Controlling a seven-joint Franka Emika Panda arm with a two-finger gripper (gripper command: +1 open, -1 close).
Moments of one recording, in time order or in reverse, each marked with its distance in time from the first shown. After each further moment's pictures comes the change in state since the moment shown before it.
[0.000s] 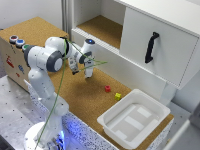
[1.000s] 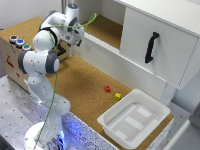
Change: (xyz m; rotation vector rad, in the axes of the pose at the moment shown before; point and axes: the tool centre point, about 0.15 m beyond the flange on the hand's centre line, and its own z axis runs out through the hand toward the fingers) arm -0.151 -0.194 -0.191 0.078 -0.019 -1.084
